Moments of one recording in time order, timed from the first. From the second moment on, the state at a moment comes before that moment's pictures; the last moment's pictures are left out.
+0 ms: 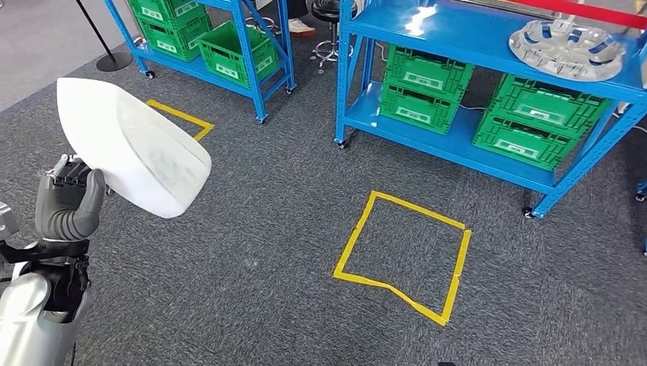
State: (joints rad) left arm -0.36 0.22 -0.18 -1.46 0.38 -0.24 -0.43; right arm -0.05 0.06 -0.84 -0.17 0.72 0.19 0.10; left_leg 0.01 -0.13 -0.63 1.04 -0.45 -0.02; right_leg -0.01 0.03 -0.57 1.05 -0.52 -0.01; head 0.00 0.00
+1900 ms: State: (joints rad) left arm -0.41 0.07 -0.19 -1.44 0.30 -0.28 -0.40; right arm -0.03 0.09 -0.87 -0.17 0.73 0.20 0.08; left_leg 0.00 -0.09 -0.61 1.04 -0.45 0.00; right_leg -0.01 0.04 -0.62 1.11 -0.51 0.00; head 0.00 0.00
